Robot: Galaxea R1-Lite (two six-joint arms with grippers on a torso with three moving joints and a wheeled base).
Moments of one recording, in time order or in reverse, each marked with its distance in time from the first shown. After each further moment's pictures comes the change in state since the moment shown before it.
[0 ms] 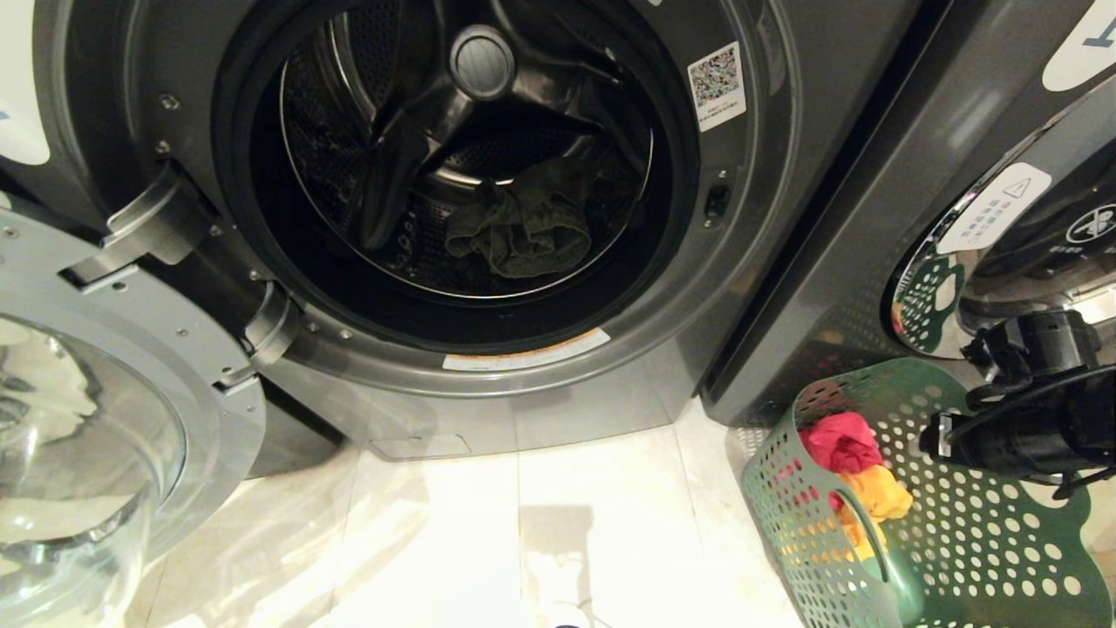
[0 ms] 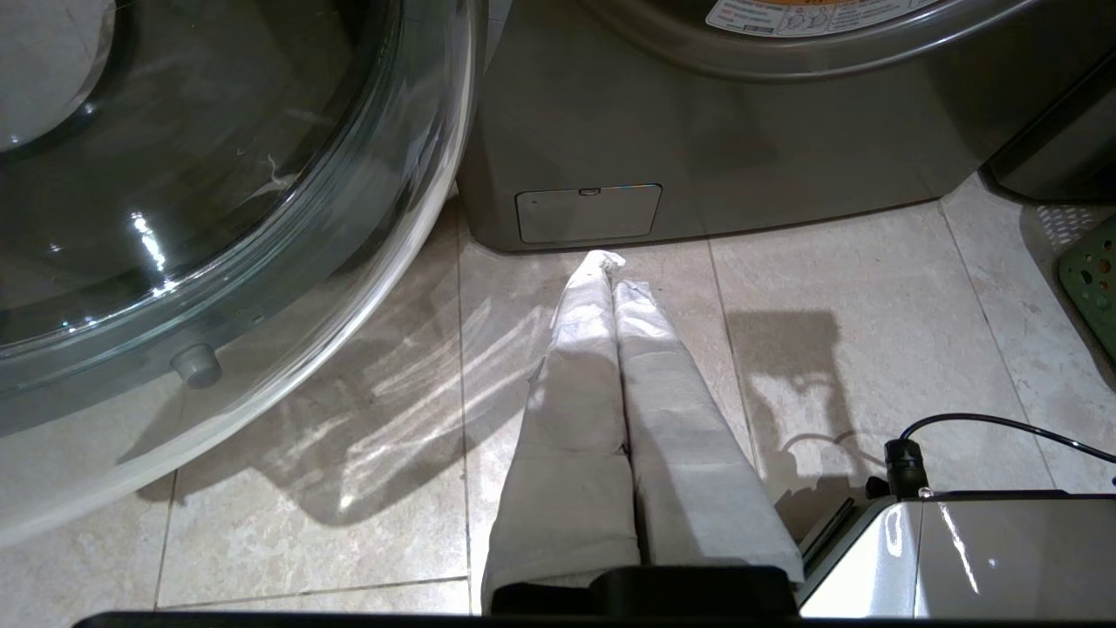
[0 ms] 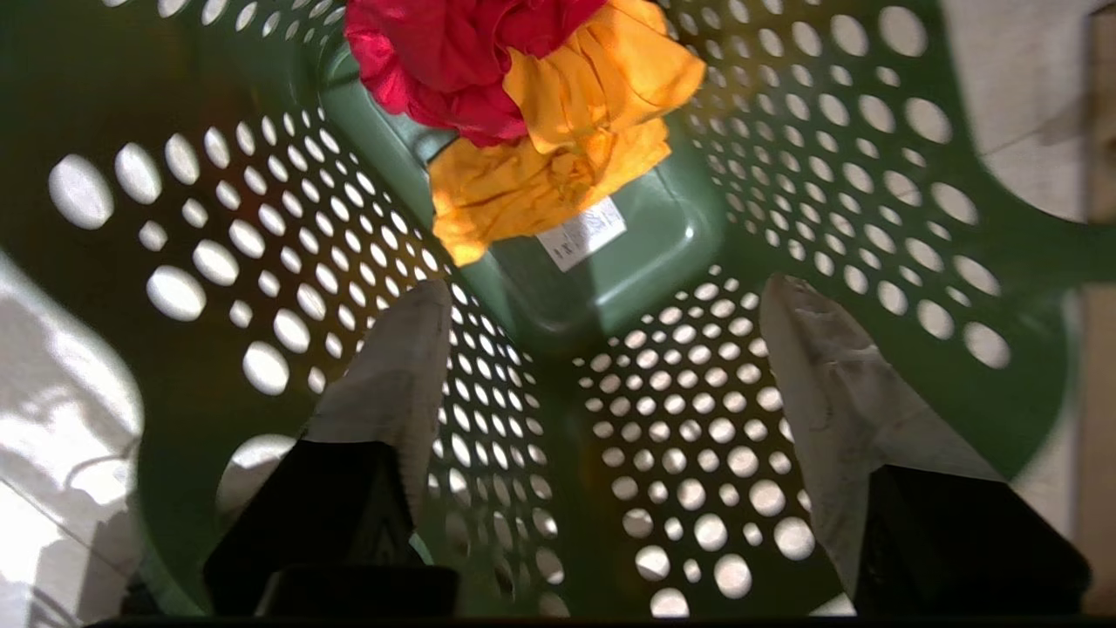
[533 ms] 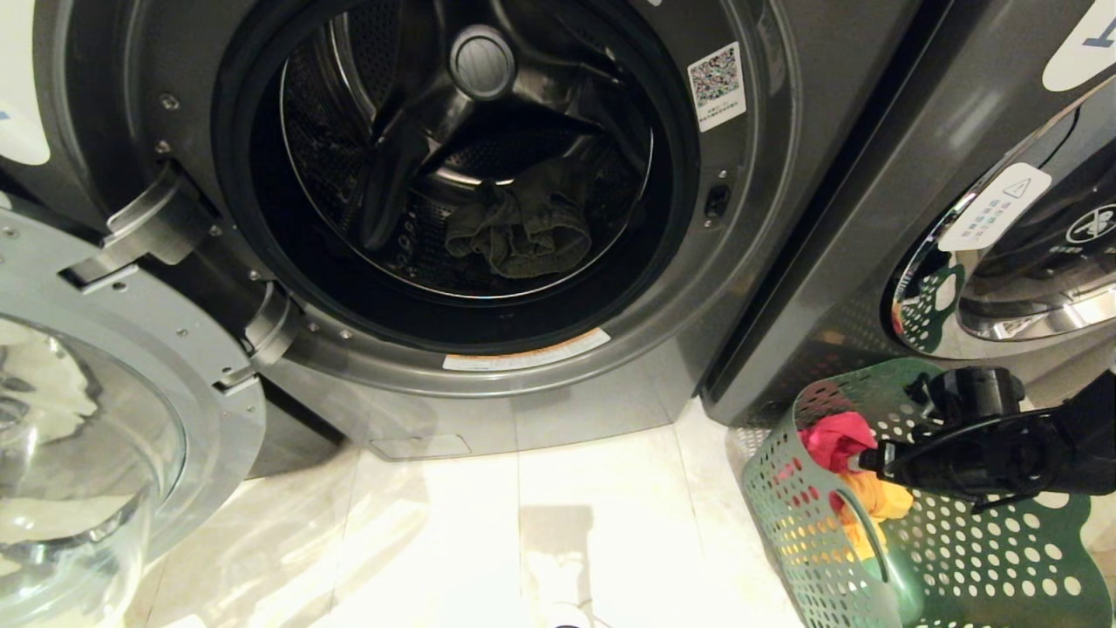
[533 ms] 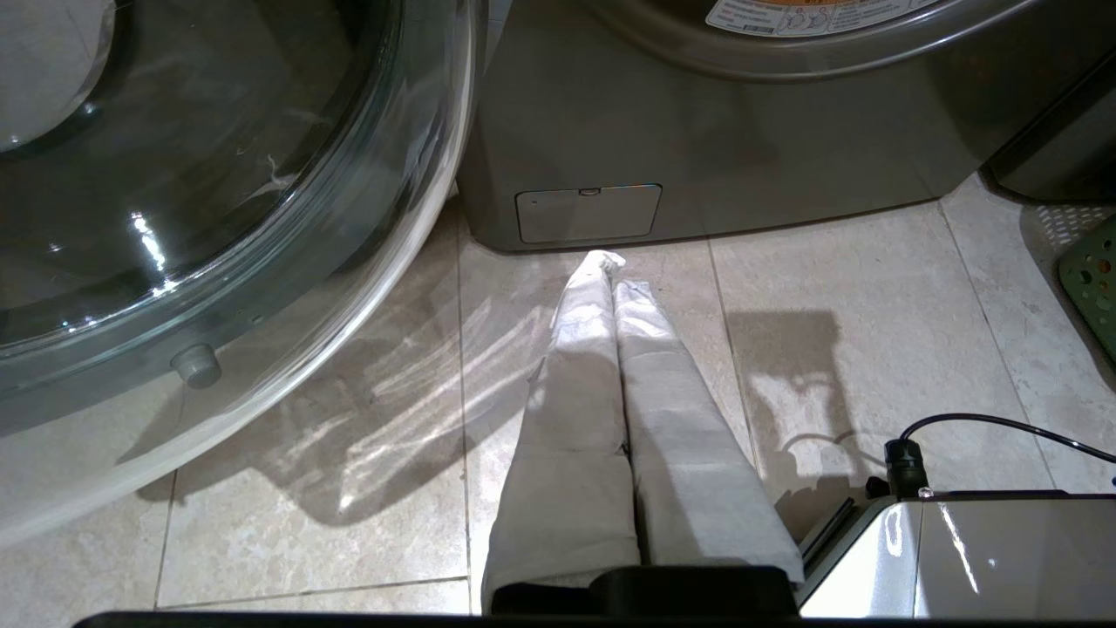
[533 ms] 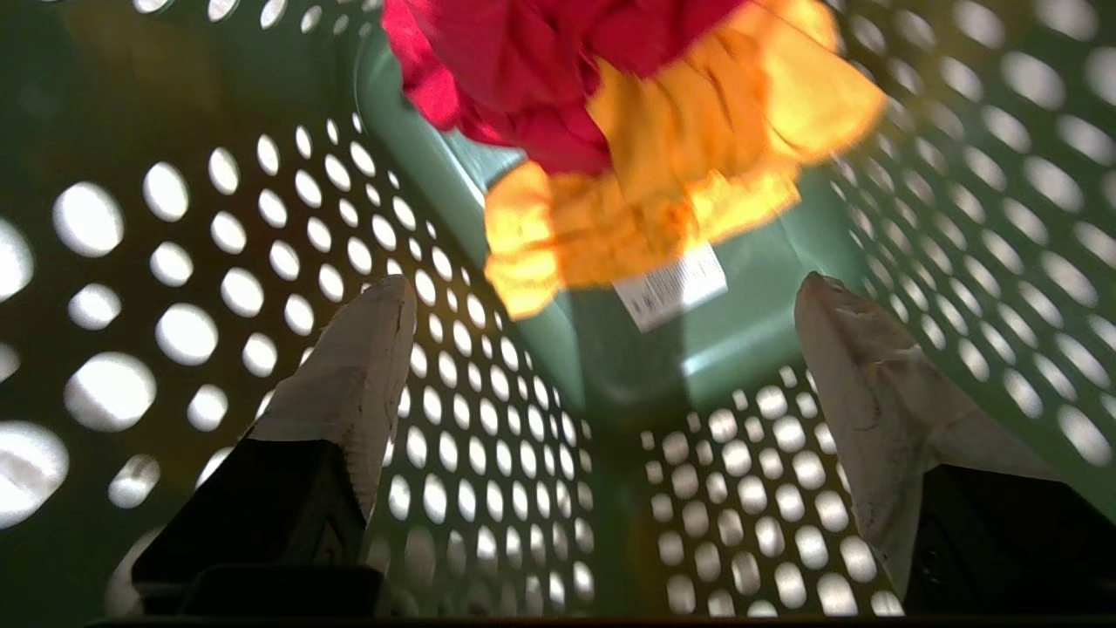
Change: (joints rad) left arm 0.000 0.000 0.000 0.000 0.000 0.000; right arm -0.046 0.361 -0.015 -0.362 0.179 -0.057
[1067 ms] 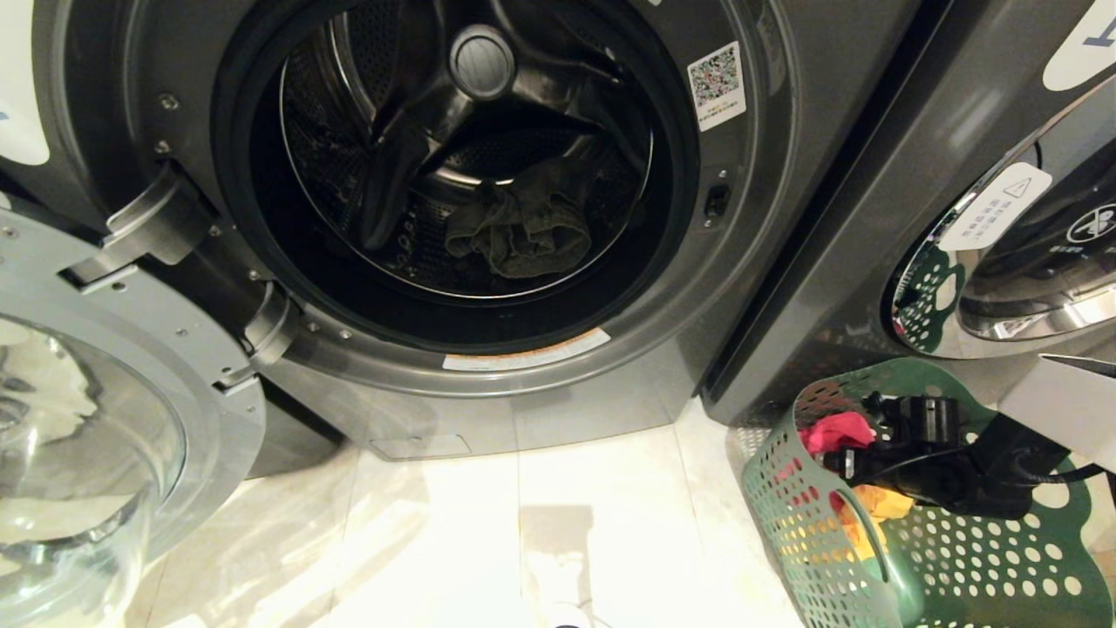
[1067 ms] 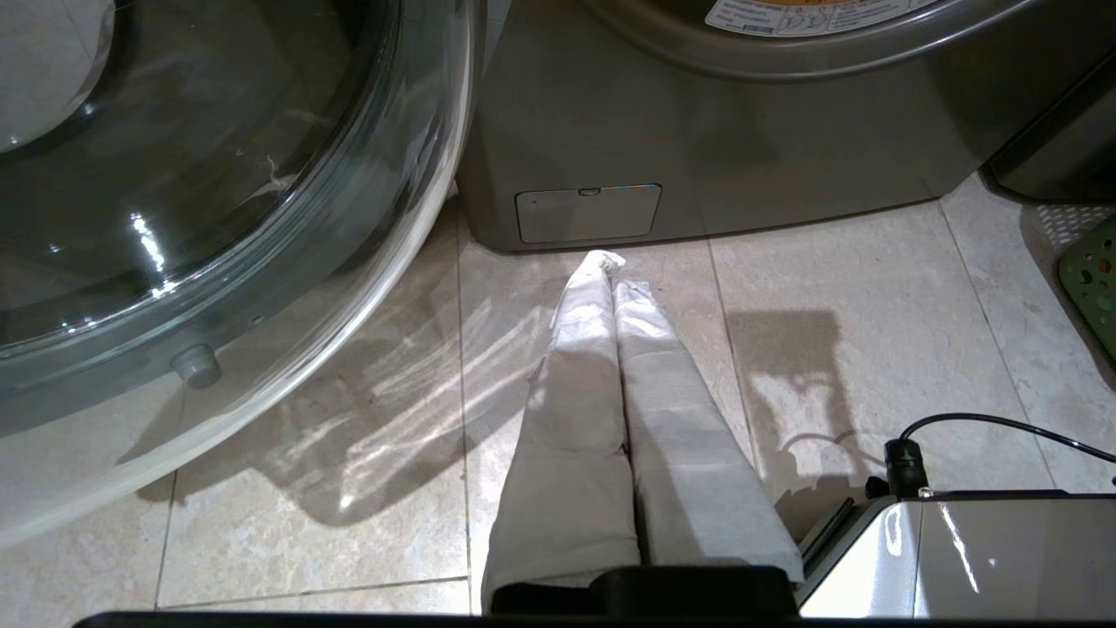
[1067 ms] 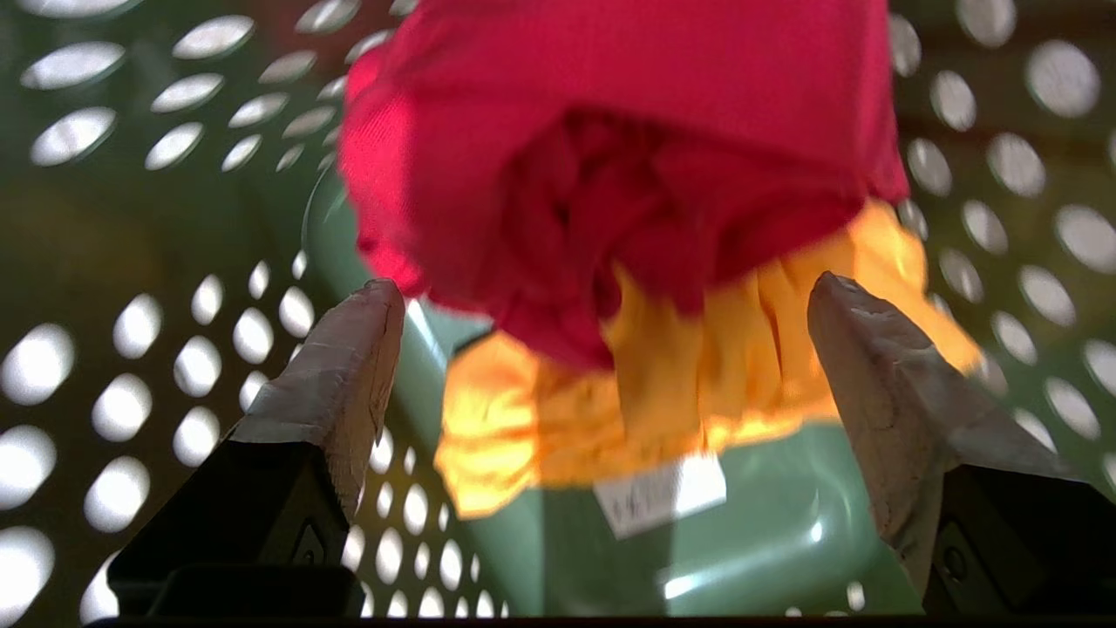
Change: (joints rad) left arm 0.000 0.000 0.000 0.000 0.000 0.000; right arm -0.006 0.335 -0.189 -0.308 0.013 -0.121
